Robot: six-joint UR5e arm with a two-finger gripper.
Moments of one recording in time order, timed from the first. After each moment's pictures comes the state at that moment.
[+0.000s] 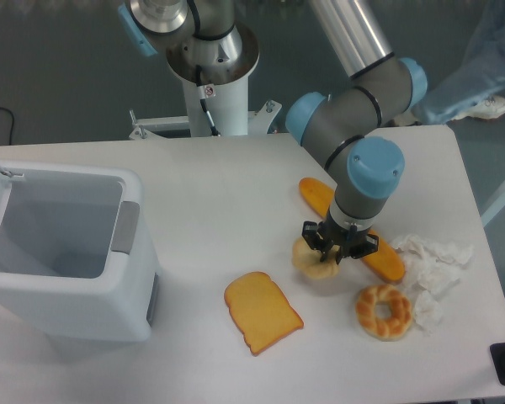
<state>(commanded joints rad) 2.61 -1.97 -1.60 -1.05 1.50 0.87</state>
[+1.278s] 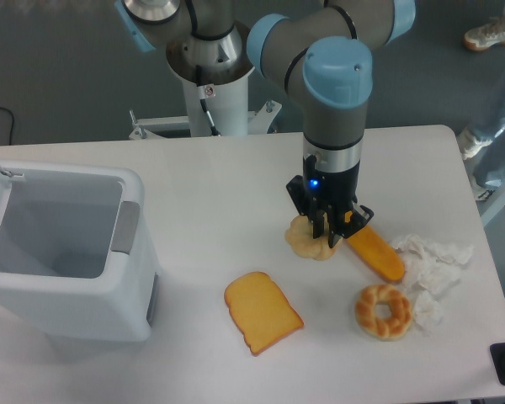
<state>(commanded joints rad) 2.56 -1.81 -1.56 -1.10 1.51 1.25</state>
